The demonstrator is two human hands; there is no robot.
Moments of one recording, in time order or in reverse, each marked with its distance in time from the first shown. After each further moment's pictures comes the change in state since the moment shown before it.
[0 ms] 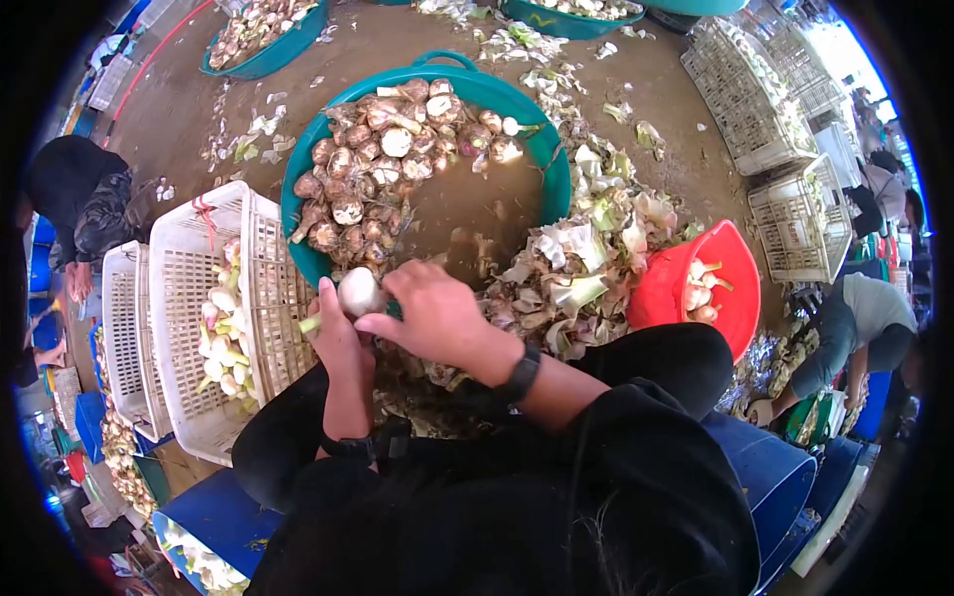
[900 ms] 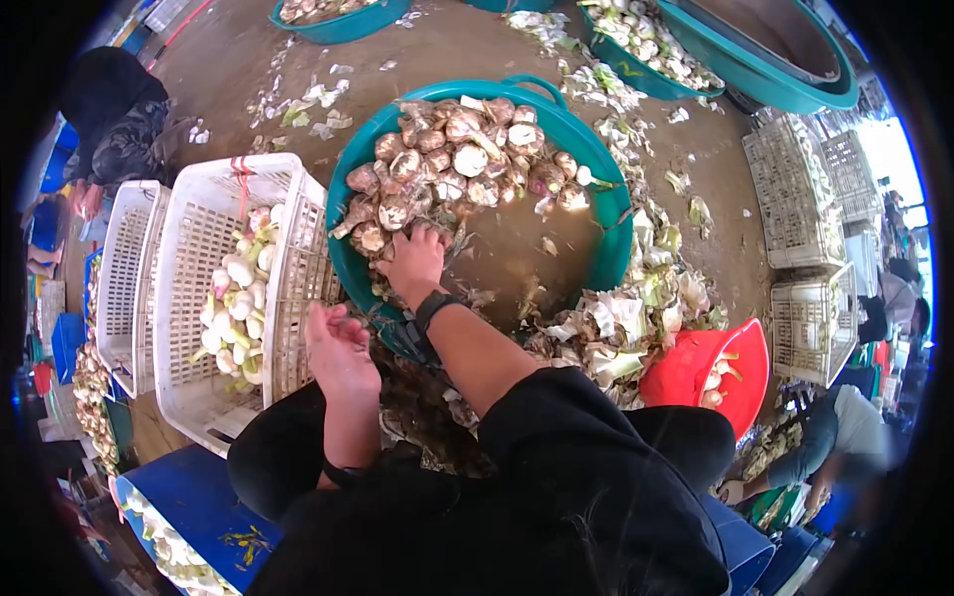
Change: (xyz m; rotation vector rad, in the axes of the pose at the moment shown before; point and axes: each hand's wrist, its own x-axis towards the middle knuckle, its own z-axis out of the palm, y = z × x) left_hand 0.036 0.026 -0.025 -0.435 0.322 -0.049; right_hand 0.131 0.060 0.178 -0.228 -0.108 0.341
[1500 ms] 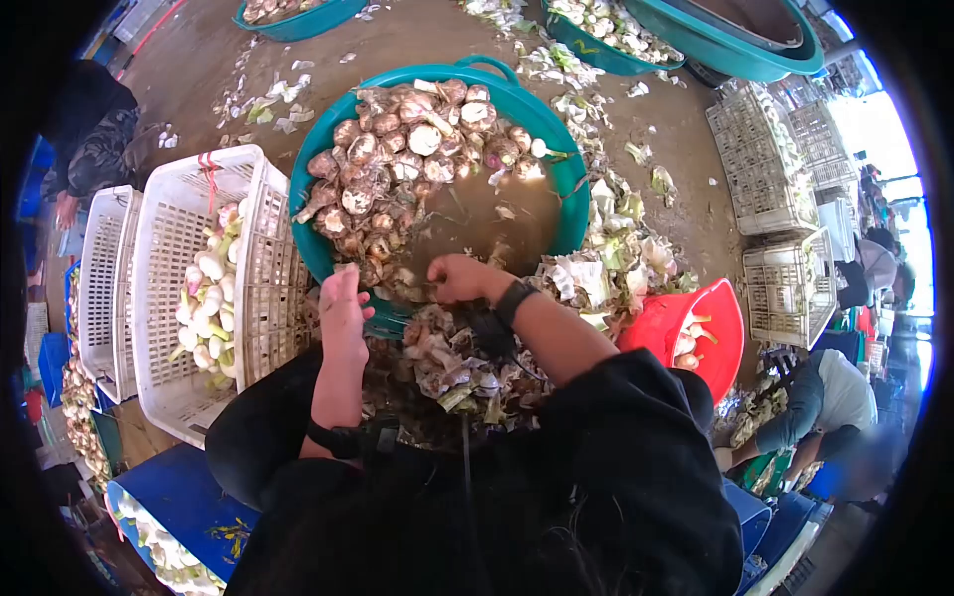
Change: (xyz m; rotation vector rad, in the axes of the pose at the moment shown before) left_hand -0.008 -0.040 0.002 0.588 -0.235 -0.094; right_hand -0.046 0.144 -0.063 0.159 -0.825 -0.366
